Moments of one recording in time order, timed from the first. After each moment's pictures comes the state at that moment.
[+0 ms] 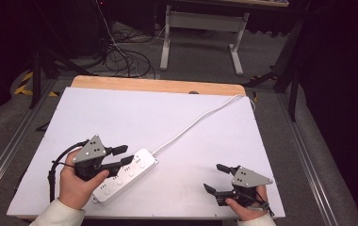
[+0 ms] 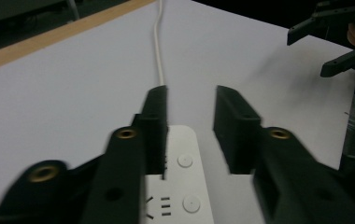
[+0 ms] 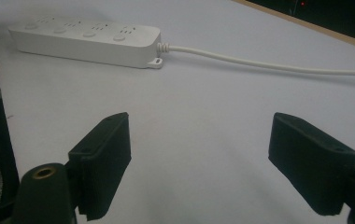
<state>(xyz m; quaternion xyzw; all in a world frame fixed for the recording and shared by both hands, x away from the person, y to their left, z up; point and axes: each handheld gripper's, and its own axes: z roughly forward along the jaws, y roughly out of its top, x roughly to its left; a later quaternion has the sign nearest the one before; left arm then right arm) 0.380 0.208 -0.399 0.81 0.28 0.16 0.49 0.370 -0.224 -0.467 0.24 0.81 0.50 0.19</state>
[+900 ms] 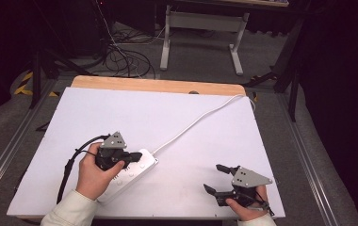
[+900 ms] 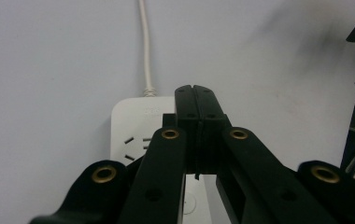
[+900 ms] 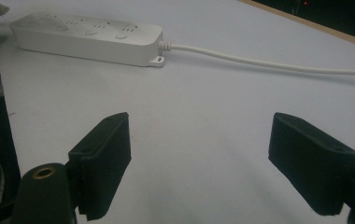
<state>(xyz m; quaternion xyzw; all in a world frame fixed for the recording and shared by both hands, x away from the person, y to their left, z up) 0.414 0.178 -0.418 0.86 0.30 0.08 0.41 0.370 -0.224 -0.467 0.23 0.81 0.50 0.18</state>
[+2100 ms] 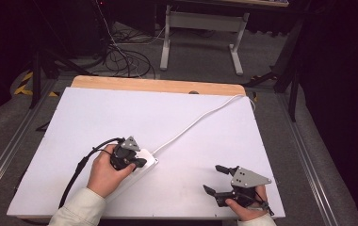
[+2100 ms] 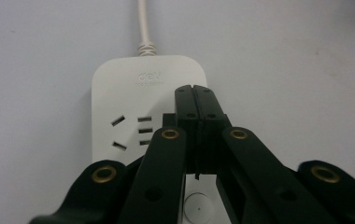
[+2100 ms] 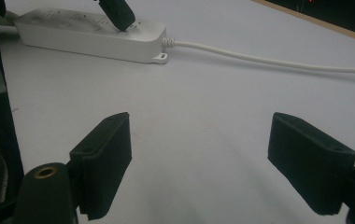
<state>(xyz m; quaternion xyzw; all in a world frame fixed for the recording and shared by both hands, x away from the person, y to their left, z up) 0.432 0.155 -0.447 0.89 0.31 0.06 0.32 0.370 -0.223 -0.469 0.23 0.82 0.50 0.18</state>
